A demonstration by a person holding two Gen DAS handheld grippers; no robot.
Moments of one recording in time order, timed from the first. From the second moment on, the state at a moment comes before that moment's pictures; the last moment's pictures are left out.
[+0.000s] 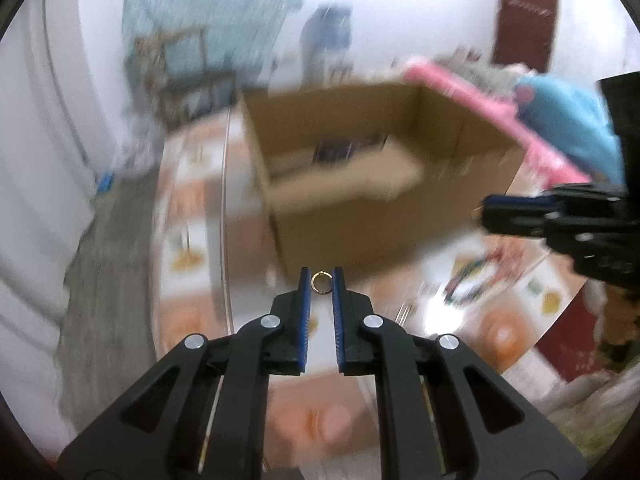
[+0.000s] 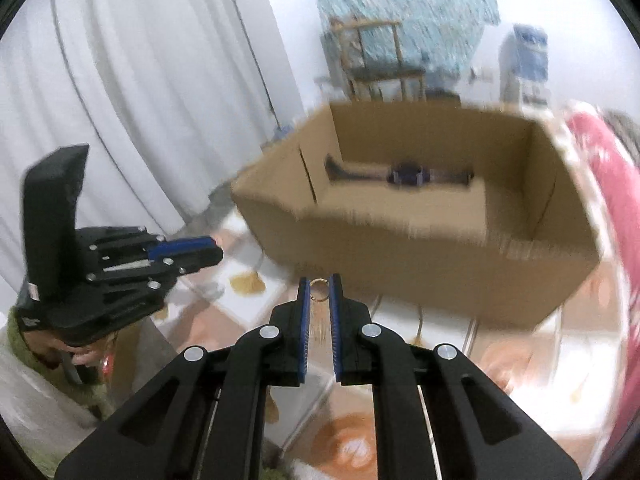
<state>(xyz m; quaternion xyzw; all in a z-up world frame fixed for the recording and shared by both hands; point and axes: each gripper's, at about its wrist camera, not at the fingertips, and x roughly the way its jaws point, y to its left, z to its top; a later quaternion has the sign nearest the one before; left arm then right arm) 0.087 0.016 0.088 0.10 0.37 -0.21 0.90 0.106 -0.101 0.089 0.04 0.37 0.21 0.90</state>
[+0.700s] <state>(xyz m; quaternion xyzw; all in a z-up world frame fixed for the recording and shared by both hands) 0.305 -0.094 0.047 0.19 0.56 -0.27 0.76 0.359 -0.147 0.004 0.09 0.65 0.17 0.74</state>
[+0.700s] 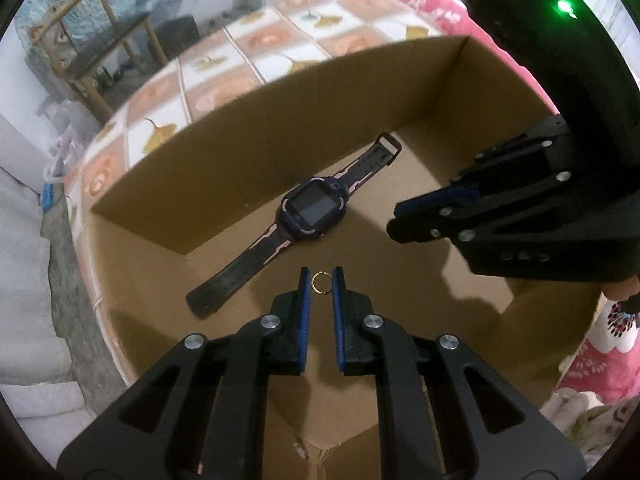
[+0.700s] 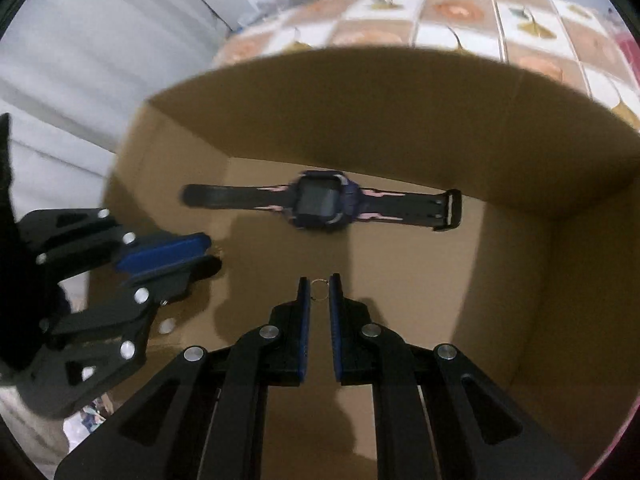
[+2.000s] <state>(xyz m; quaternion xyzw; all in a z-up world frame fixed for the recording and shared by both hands) 0.123 0.024 0.105 -0.01 0.42 -0.24 0.88 0.126 -0.162 0.114 0.11 0.38 0.11 0.91</state>
